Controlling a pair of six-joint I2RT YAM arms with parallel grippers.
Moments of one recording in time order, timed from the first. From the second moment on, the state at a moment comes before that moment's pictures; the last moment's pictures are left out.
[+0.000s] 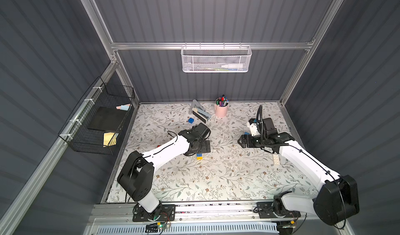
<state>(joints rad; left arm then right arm) -0.70 1.62 1.23 -0.79 -0.10 -0.72 0.35 1.28 0.96 -0.63 -0.22 0.24</state>
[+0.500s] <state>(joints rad) -0.35 1.94 1.47 -0.75 -0.08 -0.72 0.35 1.28 0.96 -0.63 -0.27 0.23</state>
